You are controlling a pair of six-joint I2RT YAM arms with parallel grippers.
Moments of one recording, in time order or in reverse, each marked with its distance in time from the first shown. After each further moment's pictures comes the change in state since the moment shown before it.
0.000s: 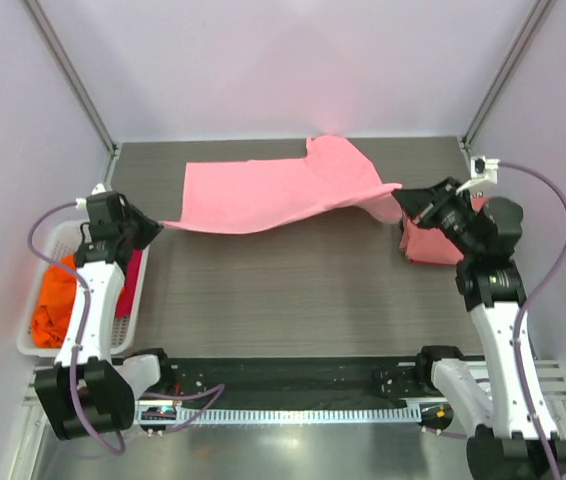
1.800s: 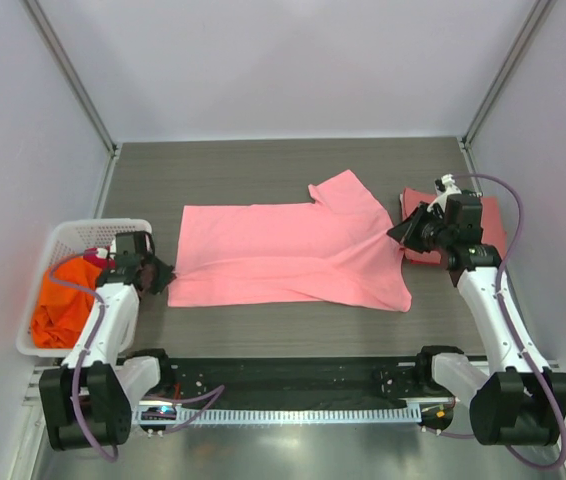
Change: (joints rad) left arm -0.061 -0.146 -0.372 -0.069 -0.132 -0.157; right arm 0.000 0.135 -0.127 -0.283 0.117 -0.208
